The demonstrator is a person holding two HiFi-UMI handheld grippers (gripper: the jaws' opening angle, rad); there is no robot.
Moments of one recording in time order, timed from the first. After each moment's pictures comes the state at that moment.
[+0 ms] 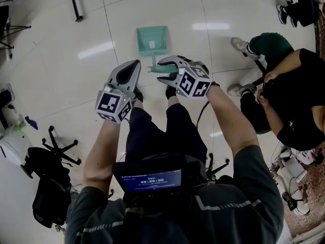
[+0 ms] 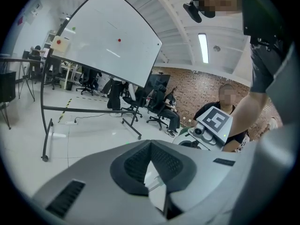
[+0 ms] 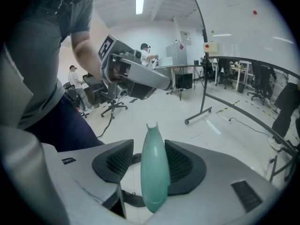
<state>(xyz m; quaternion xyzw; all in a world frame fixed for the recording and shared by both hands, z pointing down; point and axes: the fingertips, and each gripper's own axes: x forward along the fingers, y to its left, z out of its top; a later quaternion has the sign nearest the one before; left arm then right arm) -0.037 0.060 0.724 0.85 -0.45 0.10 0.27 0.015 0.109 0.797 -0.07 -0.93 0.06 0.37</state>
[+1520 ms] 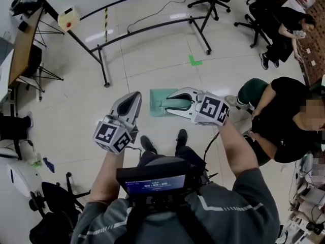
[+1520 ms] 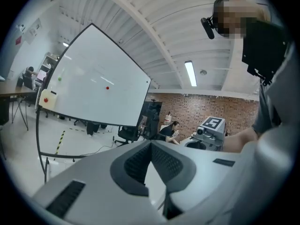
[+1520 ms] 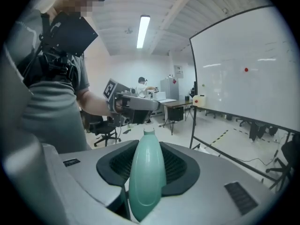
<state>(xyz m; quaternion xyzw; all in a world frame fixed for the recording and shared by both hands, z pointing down) -0.086 0.068 0.339 0.87 -0.46 -0.01 0.16 -0.010 0.098 0.380 -0.01 -0.98 0.05 0.21</state>
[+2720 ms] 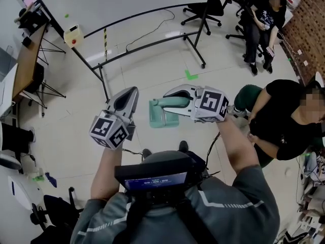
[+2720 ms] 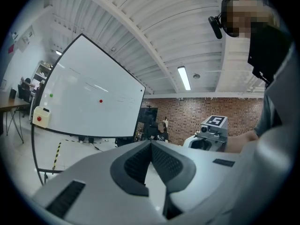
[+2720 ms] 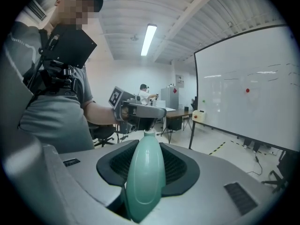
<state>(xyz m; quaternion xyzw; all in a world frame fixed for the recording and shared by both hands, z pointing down) -0.091 0.088 0.245 0.89 -0.45 -0.03 0.11 -0.017 0.131 0.273 0.00 -0.99 0.01 0.17</state>
